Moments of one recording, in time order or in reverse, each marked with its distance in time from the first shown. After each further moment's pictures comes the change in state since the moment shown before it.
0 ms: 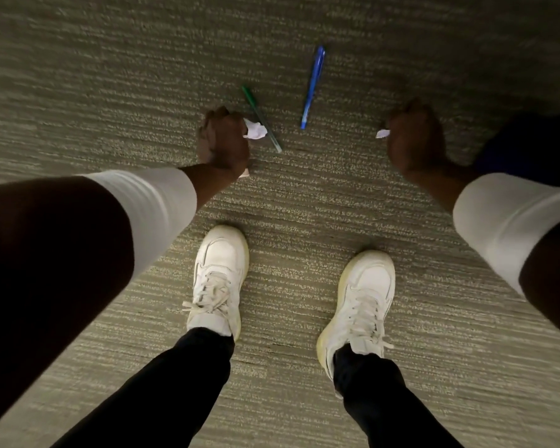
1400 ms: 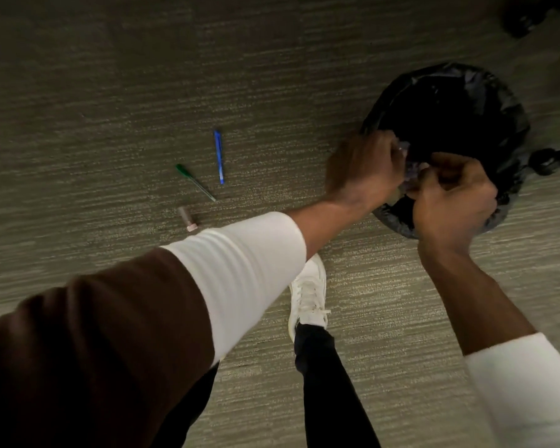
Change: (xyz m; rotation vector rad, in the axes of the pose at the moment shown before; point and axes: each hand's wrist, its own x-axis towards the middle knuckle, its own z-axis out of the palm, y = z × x) left_hand -0.130 0.394 -0.151 -0.377 -0.227 0.426; right_hand -0.251 0.127 -0.179 1.056 0.755 0.860
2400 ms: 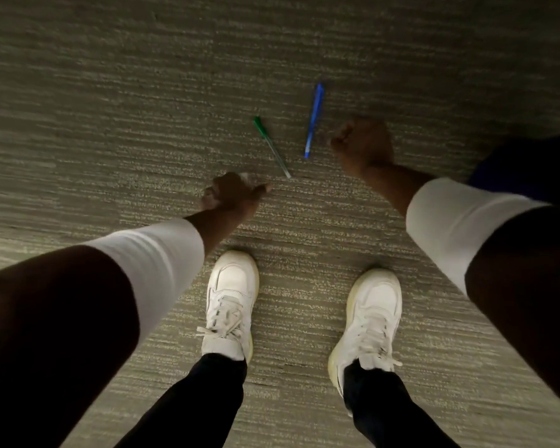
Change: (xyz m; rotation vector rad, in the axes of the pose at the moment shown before) left_hand -0.054 -0.458 -0.007 0.164 0.029 -0.826; right_hand -0.066 0.028 0.366 -0.576 -0.843 -0.503
